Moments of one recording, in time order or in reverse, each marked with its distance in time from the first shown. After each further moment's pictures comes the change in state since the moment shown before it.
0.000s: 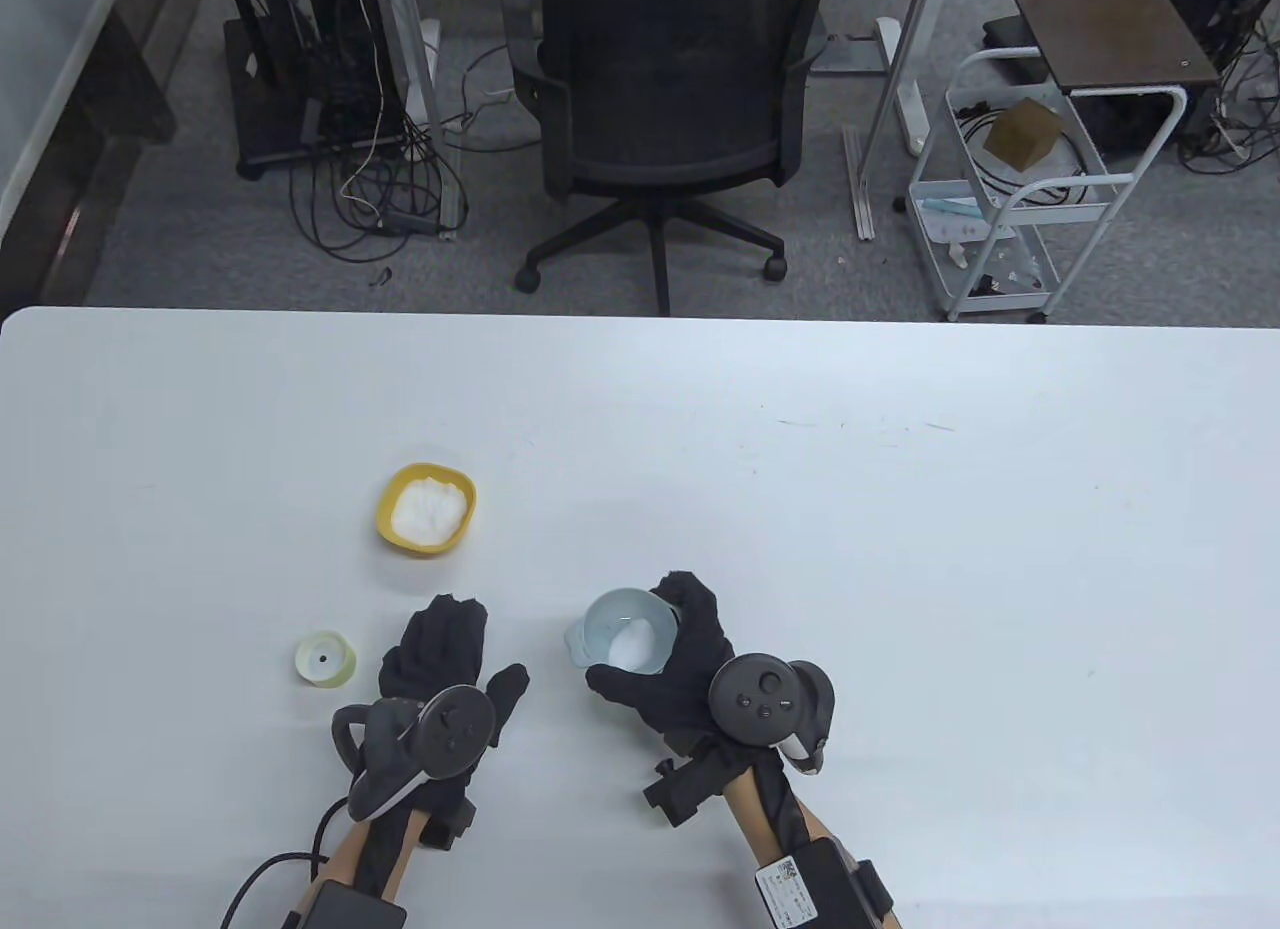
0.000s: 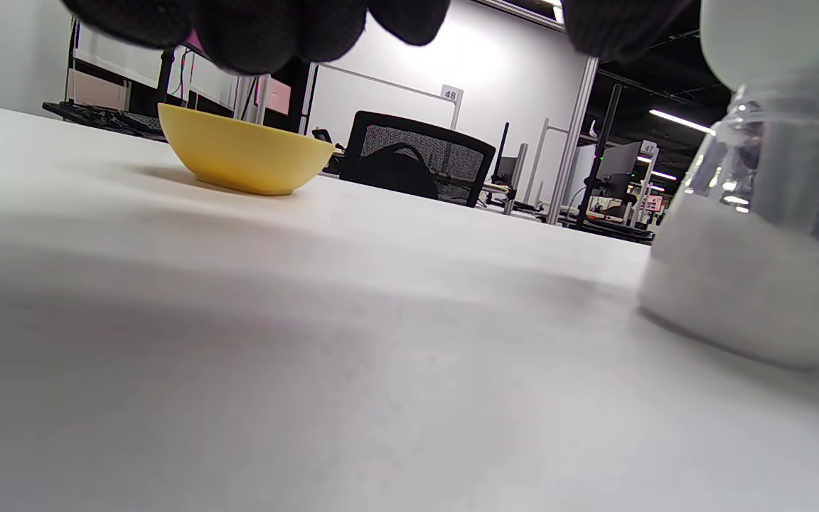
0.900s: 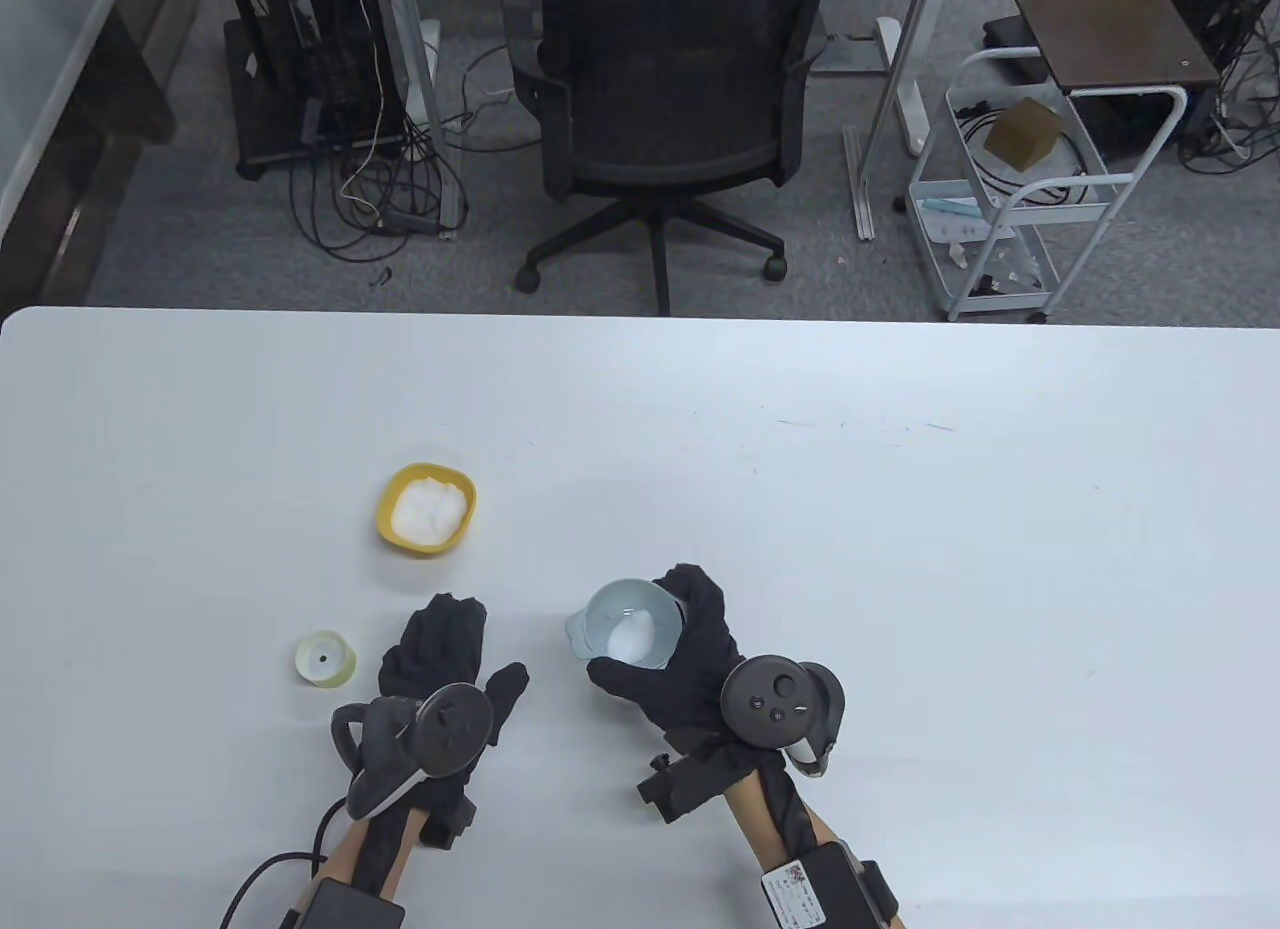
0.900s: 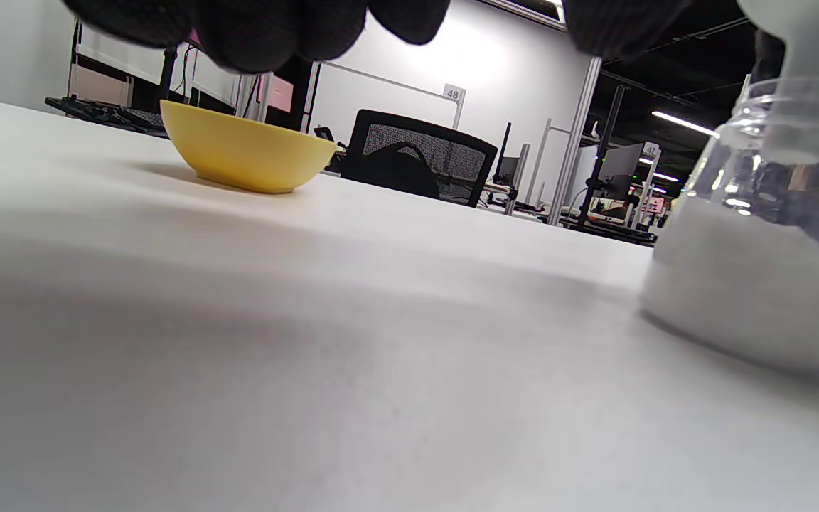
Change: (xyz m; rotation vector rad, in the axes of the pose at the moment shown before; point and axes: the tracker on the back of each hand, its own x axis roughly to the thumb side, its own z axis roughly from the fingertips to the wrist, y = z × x) left_hand -0.003 -0.002 -0.001 -0.003 0.005 0.008; right_hand 0.012 -0.011 -0.001 -0.069 -0.022 -0.071
